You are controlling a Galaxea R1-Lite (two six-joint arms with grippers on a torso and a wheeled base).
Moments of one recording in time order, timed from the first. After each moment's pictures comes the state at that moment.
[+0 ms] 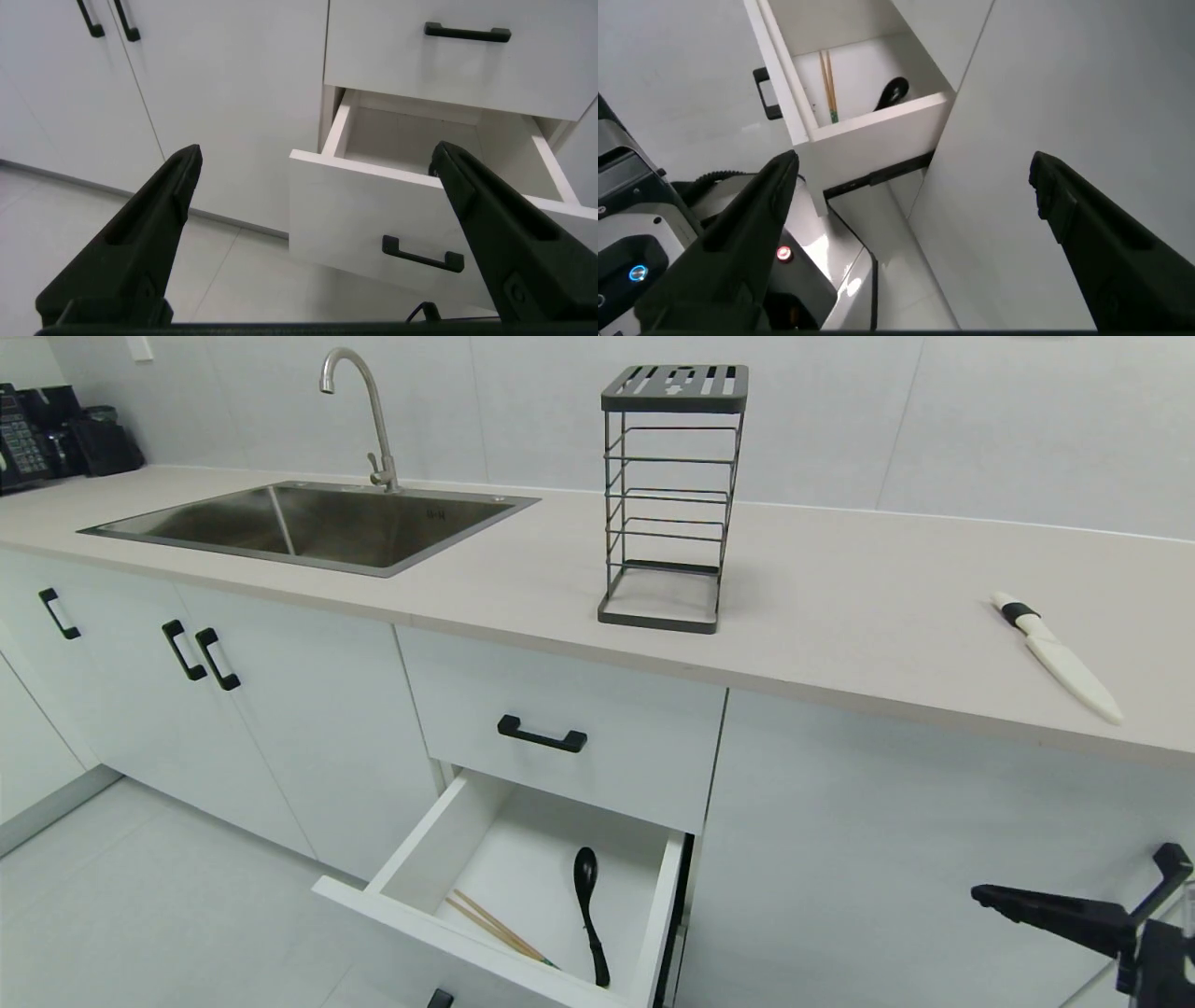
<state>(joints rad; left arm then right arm) 0.00 0.00 0.00 0.00 -0.07 0.00 0.67 0.97 -0.11 -0.51 0.08 -0.12</state>
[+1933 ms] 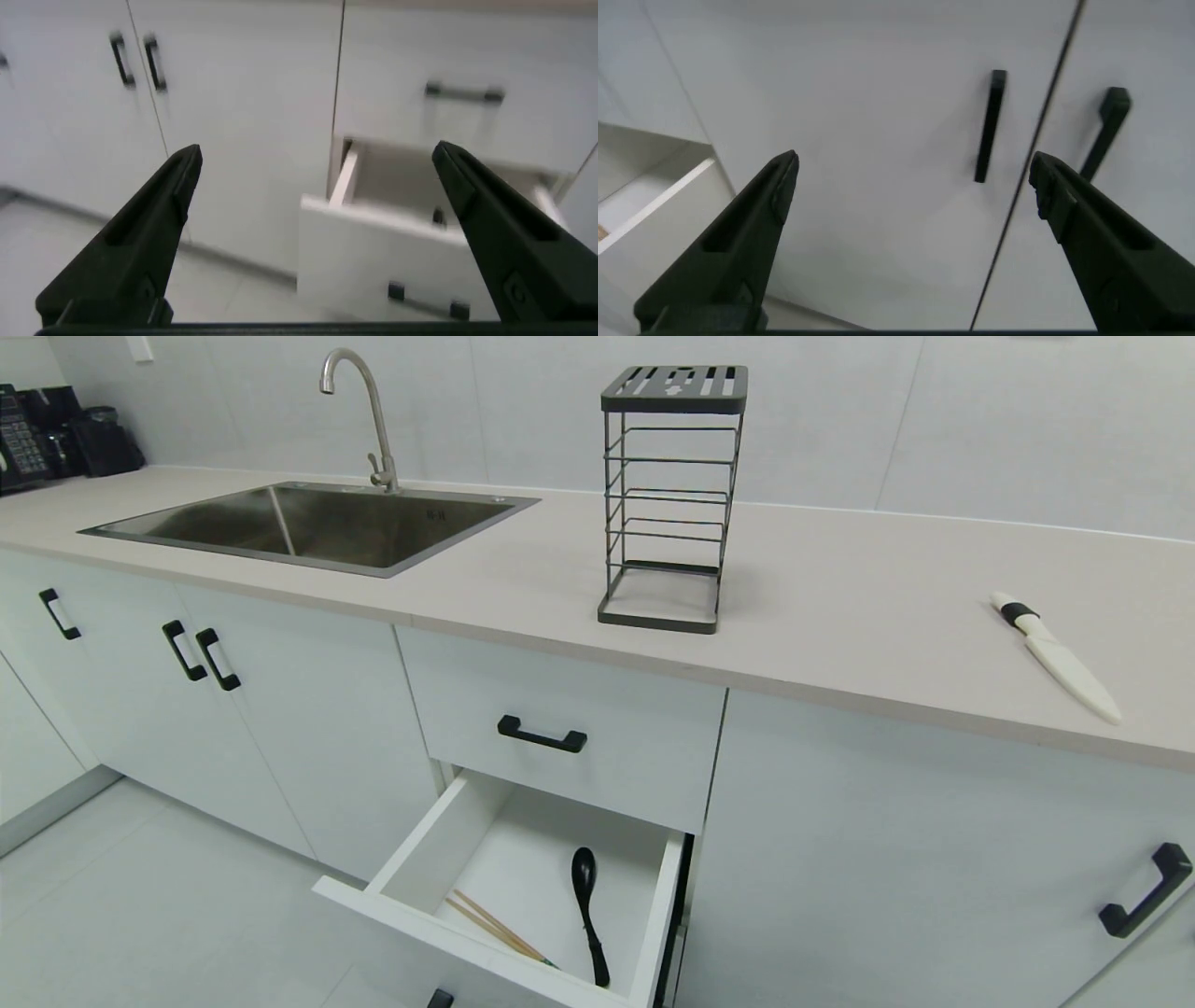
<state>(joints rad) 0.01 0.00 -0.03 -0.05 -0.04 -0.01 0.00 0.01 0.00 0.01 -0.04 0.01</state>
